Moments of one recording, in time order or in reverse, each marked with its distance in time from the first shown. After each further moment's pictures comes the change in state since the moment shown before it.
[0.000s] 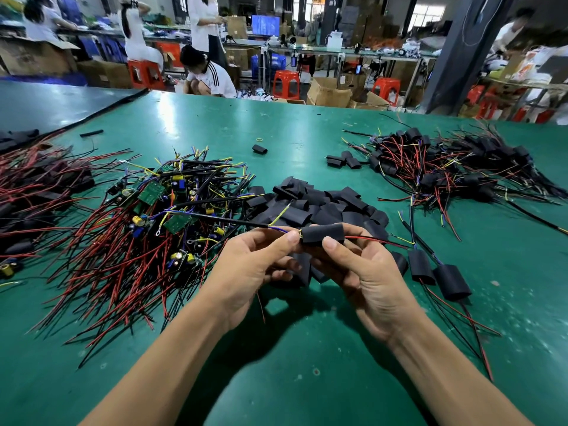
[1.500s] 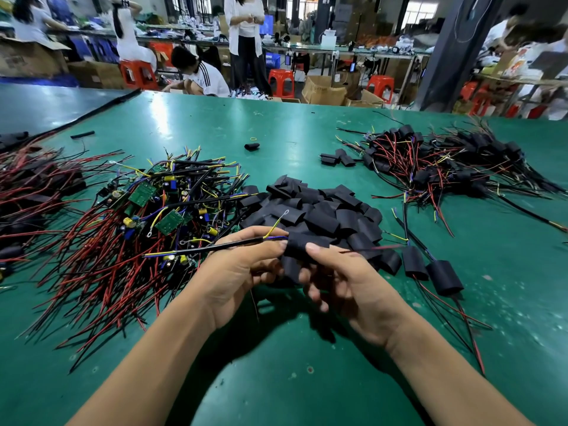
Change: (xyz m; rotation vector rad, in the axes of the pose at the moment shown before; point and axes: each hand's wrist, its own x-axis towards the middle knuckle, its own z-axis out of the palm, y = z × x) left_hand -0.002 0.006 -0.005 0.010 0.013 -0.076; right_hand -0.008 -0.002 -0.001 -0.262 -0.107 0.316
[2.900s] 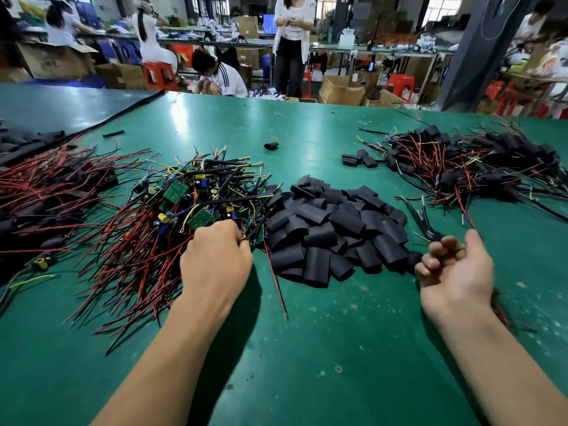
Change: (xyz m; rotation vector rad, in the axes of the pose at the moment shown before) left_hand 0.012 0.003 -0.054 1.348 0.673 0.312; right_hand 0.011 -0.020 -0.058 0.524 0.786 -0.337
